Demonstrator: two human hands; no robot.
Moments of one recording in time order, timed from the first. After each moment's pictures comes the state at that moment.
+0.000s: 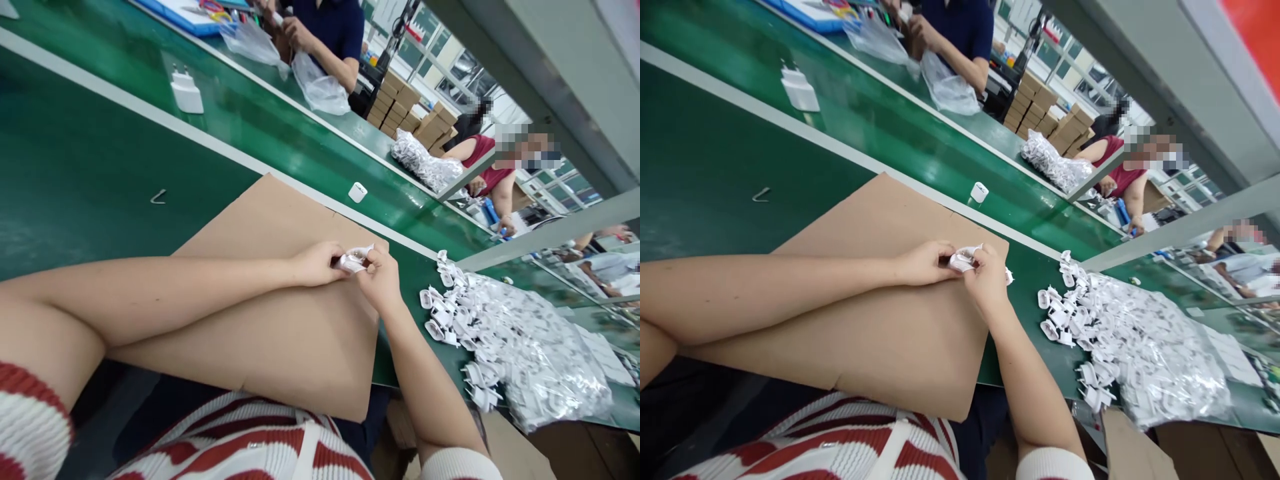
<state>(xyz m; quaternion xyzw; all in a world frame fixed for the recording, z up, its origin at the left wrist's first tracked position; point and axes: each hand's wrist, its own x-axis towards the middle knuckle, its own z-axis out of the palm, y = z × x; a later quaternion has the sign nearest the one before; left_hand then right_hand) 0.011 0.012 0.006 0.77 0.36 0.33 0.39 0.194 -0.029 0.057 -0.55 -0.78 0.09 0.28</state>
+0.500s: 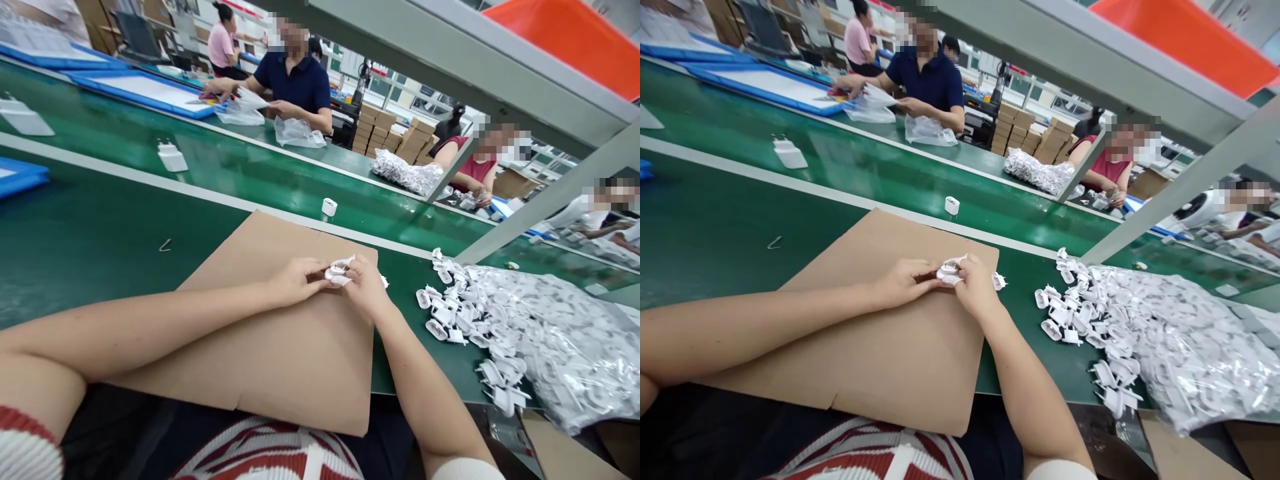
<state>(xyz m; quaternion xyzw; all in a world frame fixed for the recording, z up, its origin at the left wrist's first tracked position) -0.003 -0.003 0.015 0.82 0.29 0.37 0.32 0.203 -0.033 0.049 -0.52 -0.77 0.19 0.32</state>
